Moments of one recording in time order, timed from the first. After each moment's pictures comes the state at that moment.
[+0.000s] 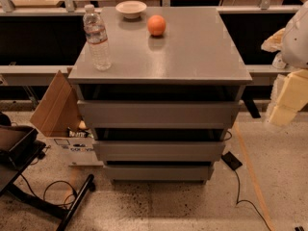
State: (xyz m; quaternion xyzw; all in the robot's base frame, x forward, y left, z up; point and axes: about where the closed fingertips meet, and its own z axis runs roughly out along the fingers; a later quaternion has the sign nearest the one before) arm 0.438 -0.217 0.976 -0.60 0.78 -0.03 0.16
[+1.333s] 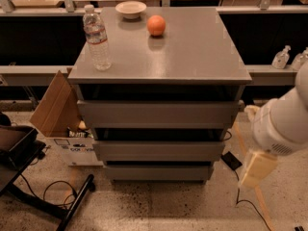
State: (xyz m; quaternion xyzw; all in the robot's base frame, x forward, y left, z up) arm 0.415 -0.215 0.824 -0.59 0.79 -0.04 0.16
